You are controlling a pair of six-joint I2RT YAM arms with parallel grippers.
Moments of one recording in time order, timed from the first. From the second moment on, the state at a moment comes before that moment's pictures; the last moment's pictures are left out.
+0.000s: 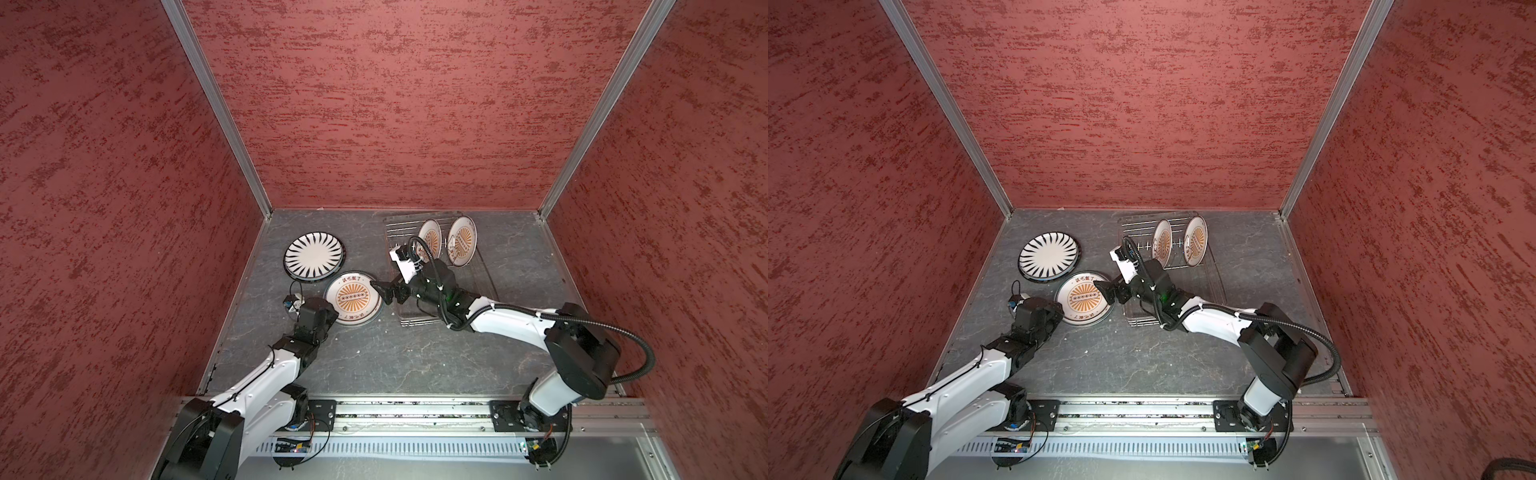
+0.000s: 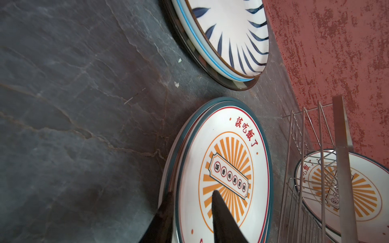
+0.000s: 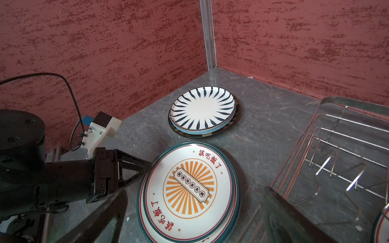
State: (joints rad) left arm -0.31 0.95 0.25 0.03 -0.22 -1.15; right arm 0.83 1.62 0.92 0.48 -0.15 0.18
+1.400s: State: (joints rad) left arm -0.46 0.66 0.02 0.65 0.20 -0.70; right arm 0.62 1.48 0.95 0.19 0.23 0.37
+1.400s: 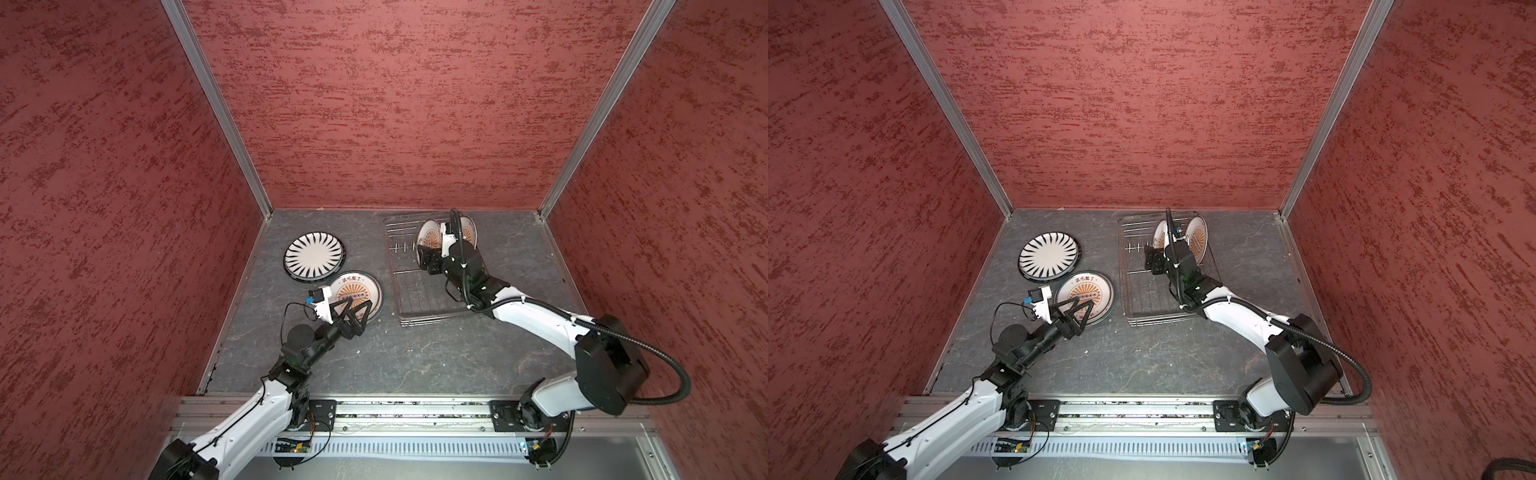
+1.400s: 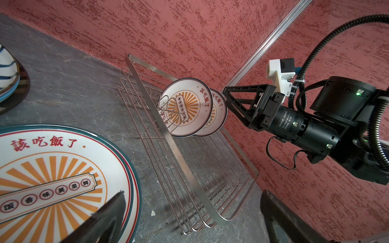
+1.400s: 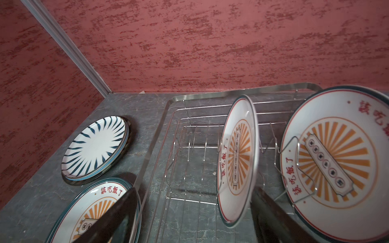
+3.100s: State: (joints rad) left arm -0.65 0.90 0.10 0.76 0.20 -0.54; right arm 0.58 1.86 1.37 -0.13 0.61 0.30
